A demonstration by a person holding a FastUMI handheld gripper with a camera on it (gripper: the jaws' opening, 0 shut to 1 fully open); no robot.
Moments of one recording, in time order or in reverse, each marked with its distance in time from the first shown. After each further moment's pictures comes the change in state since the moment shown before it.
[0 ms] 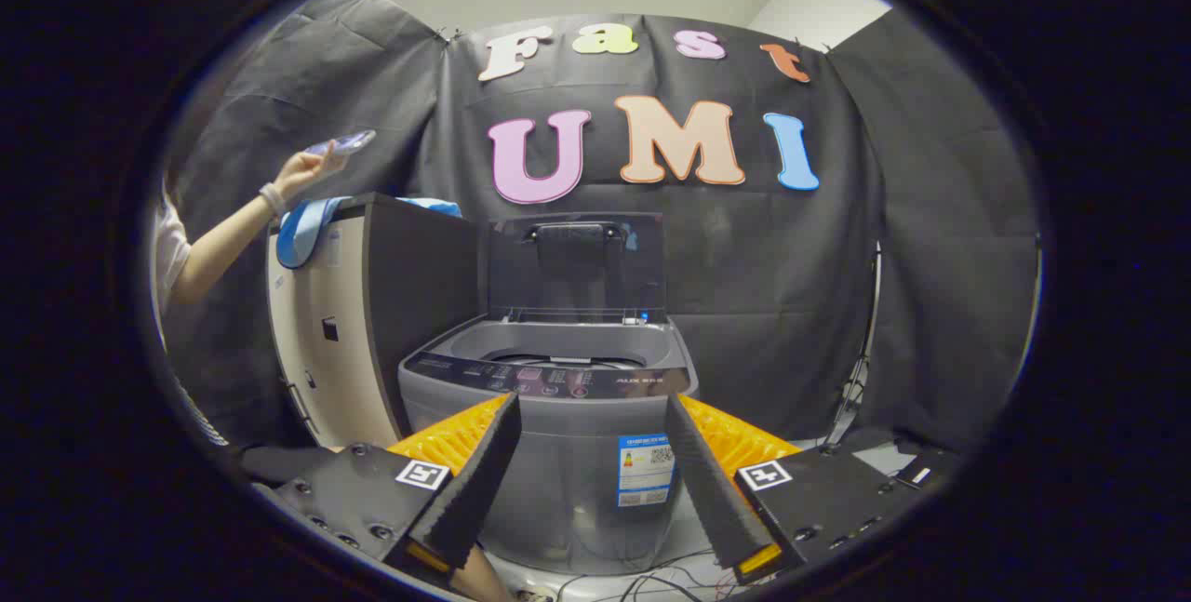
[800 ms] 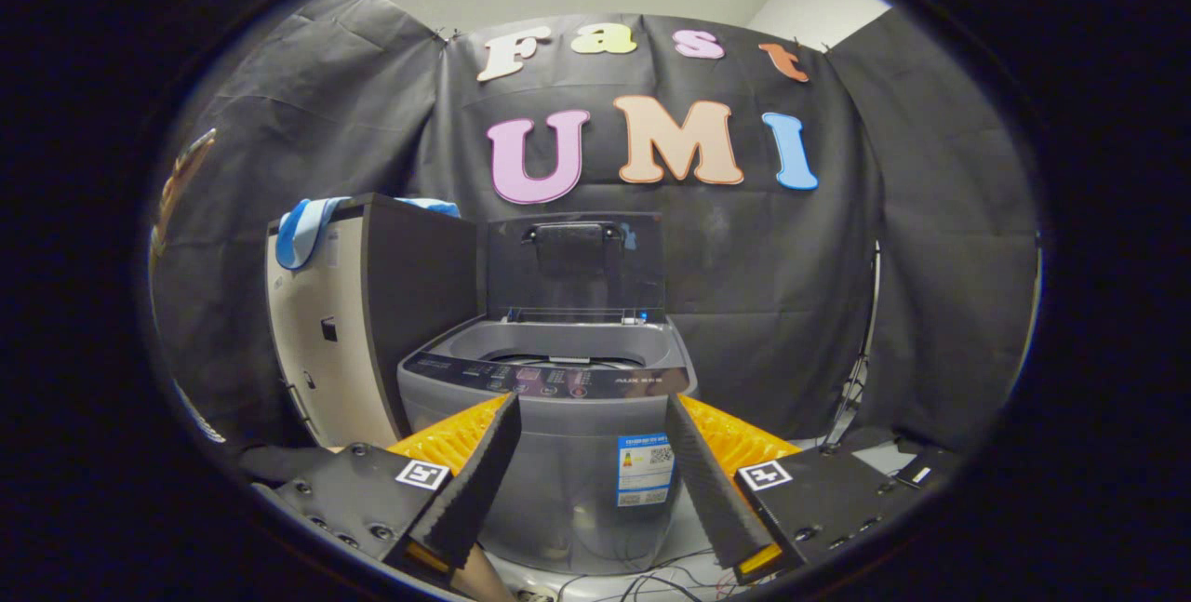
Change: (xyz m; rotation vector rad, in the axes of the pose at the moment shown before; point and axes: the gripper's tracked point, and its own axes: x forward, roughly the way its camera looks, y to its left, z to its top) arm 0.000 -0.002 -0.001 0.001 0.001 -0.010
